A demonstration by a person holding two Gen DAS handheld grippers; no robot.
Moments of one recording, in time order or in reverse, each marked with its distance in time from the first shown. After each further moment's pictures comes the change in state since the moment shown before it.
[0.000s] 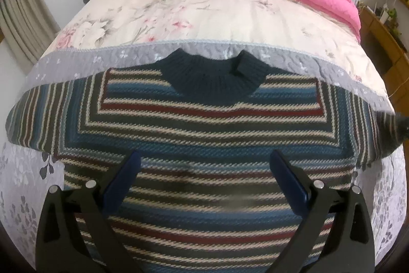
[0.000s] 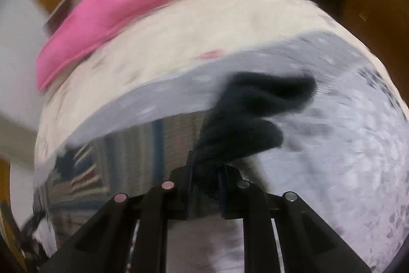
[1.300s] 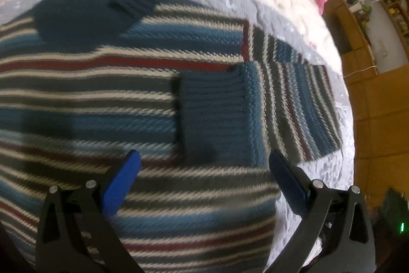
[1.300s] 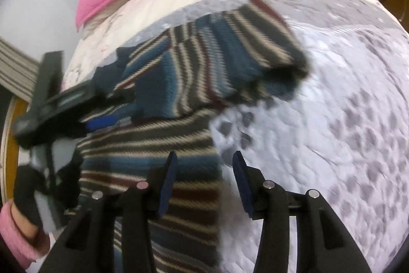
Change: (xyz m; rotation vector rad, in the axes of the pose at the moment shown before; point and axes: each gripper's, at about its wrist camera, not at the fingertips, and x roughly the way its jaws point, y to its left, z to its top) left arm 0.095 -0.116 0.002 -0.051 0.311 -0.372; right arm 0.003 0.099 -0.159 -0.109 0.144 0.119
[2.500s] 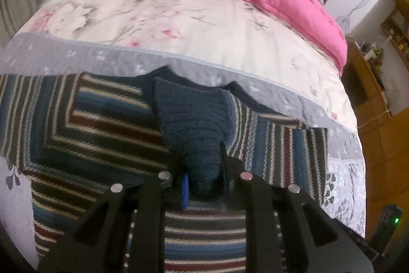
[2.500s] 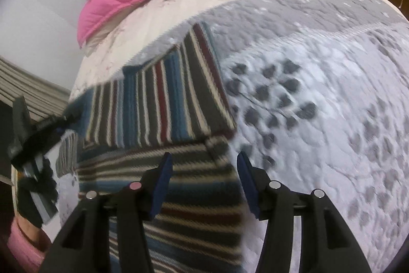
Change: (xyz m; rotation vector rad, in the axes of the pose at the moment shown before) left arm -0.129 0.106 0.023 -0.079 -0.323 0.115; right arm 0.019 0.017 0.034 0.061 -0.033 0.081
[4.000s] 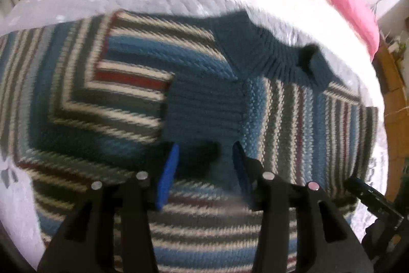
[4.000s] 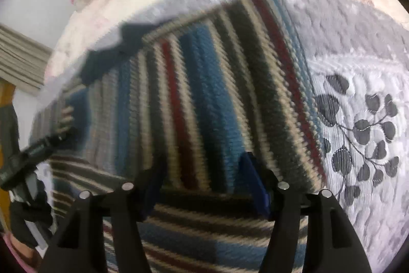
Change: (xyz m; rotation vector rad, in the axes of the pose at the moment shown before) left arm 0.041 0.085 -0.026 -0.046 0.135 0.083; right arm 0.115 0.086 0.027 -0.149 0.152 -0.097
